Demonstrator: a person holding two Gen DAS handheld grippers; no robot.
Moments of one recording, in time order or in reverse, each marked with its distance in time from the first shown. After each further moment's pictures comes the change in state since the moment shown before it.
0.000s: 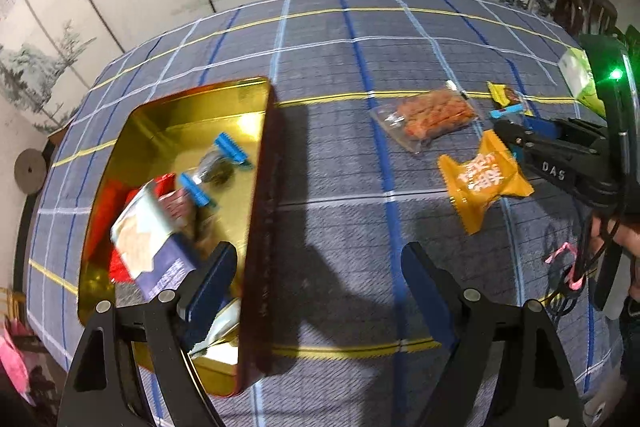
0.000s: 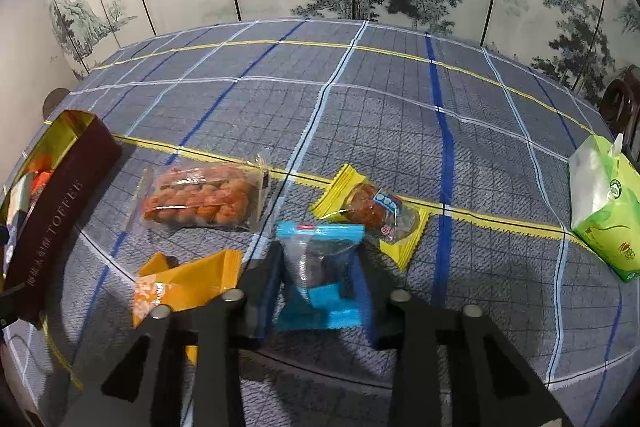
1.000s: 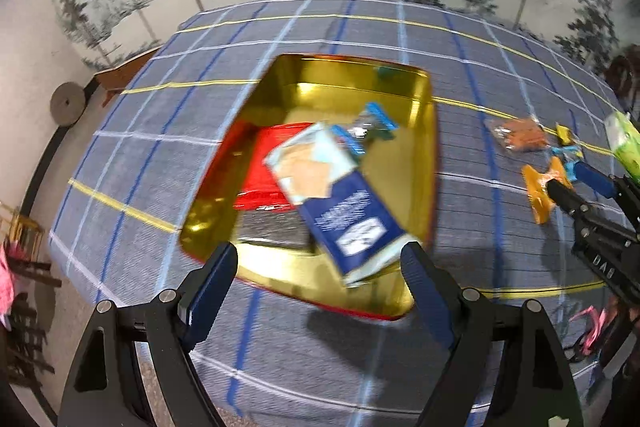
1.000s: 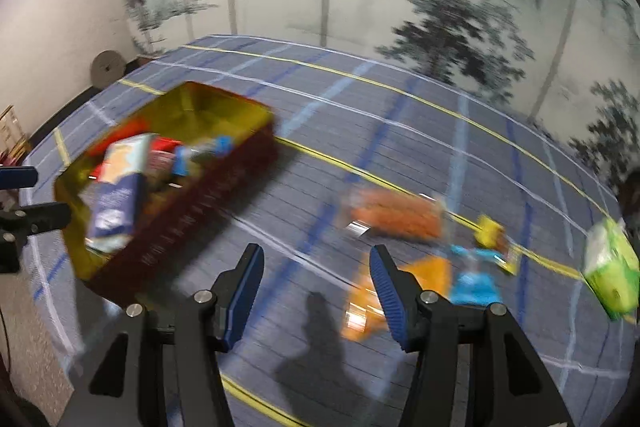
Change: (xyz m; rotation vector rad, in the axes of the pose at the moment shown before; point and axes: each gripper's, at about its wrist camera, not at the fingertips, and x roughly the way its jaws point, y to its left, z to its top) left arm -0.045 0.100 -0.048 -0.233 0.009 0.095; right arm -0.069 0.121 -0.017 -0.205 -0.088 0.056
